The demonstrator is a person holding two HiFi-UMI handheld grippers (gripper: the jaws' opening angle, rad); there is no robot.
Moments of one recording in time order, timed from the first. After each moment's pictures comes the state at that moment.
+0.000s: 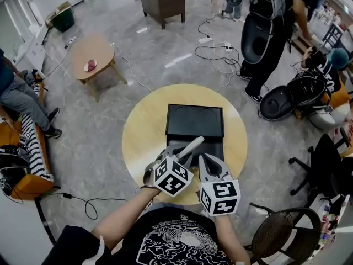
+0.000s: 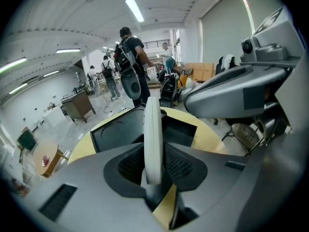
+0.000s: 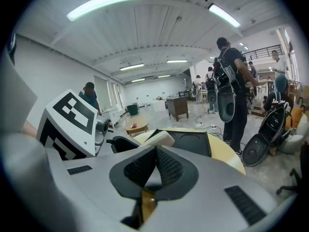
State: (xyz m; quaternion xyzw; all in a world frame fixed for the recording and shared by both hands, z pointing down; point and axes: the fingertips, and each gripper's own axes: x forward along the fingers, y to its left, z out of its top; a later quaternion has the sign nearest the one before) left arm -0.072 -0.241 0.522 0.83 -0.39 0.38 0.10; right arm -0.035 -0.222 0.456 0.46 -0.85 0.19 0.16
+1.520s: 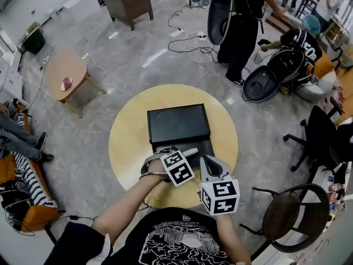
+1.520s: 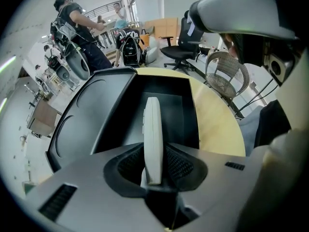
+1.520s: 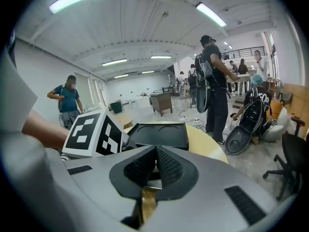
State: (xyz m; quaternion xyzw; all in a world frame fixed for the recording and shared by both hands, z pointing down) left arm -0.047 -0.251 0.618 0.78 -0.16 0.61 0.06; right arm 0.018 -0.240 0.480 0.54 -0.79 0.23 0.18
